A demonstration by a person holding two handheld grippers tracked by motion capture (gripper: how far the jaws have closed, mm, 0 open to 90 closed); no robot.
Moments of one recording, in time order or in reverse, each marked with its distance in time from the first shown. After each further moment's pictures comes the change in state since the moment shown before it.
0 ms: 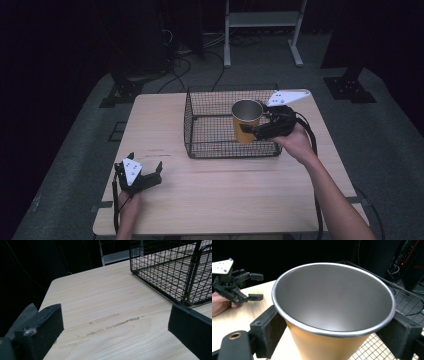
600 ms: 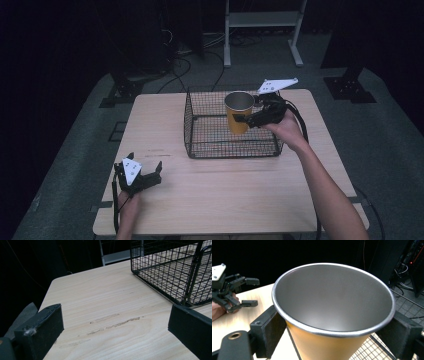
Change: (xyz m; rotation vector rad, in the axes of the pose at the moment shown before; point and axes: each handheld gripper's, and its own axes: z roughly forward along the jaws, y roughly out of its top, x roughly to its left) left arm 0.001 0.000 0.000 0.000 0.002 -0.008; right arm -0.026 0.015 0.032 0.005 0.045 0.013
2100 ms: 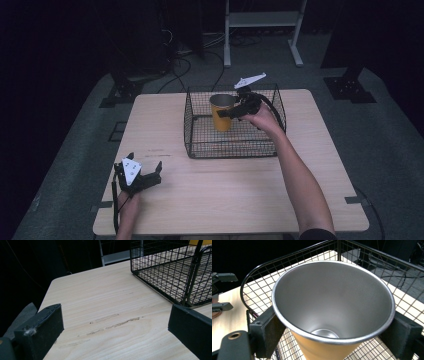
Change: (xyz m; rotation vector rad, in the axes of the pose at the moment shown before) left arm 0.000 0.000 0.000 -0.002 -0.004 -0.003; right arm -0.049 -0.012 0.096 0.120 0.086 0.105
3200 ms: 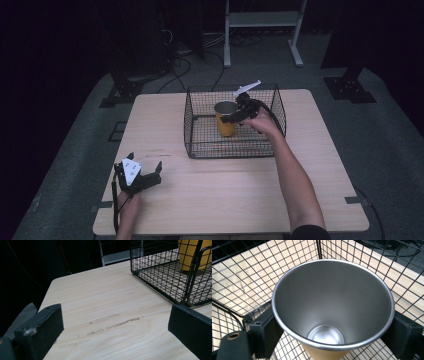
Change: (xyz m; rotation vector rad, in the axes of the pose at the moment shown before) left arm 0.000 0.000 0.000 -0.001 0.000 0.002; right arm -0.026 -0.029 0.029 0.117 -0.085 0.038
